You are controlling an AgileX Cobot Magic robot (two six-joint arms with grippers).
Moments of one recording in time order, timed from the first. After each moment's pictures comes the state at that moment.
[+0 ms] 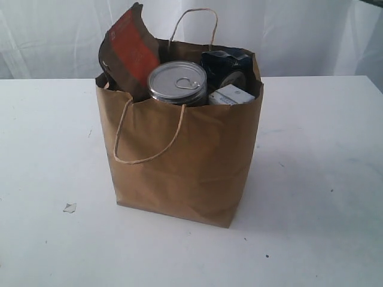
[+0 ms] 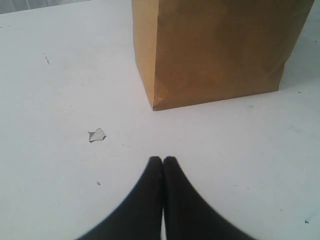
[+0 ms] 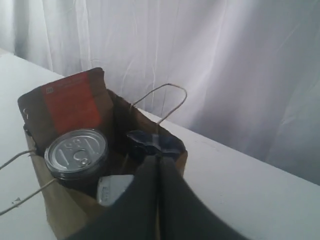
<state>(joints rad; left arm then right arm) -0.51 0.00 0.02 -0.21 0.38 0.16 0.61 0.72 -0.98 -0.18 0.54 0.12</state>
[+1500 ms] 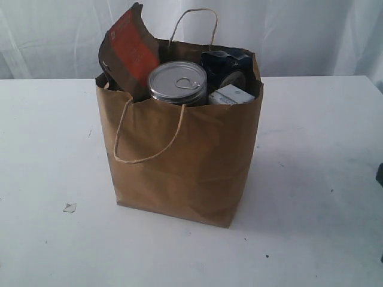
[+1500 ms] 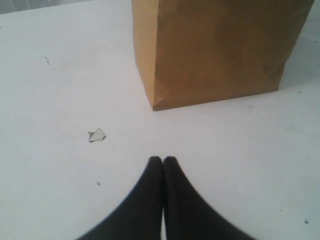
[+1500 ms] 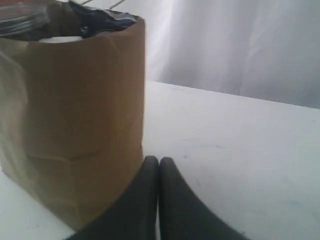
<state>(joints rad) -0.51 0.00 0.02 -0.21 0.38 0.16 0.39 0.27 -0.20 -0.17 0.16 0.21</state>
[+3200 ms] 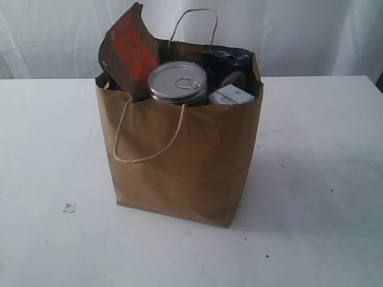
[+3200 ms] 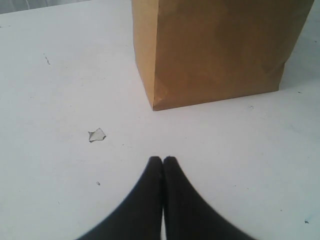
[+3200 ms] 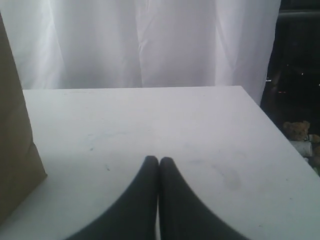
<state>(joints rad) -0.51 0.00 0.02 -0.21 0.38 0.16 0.02 0.01 -0.01 -0.08 0.18 0.12</state>
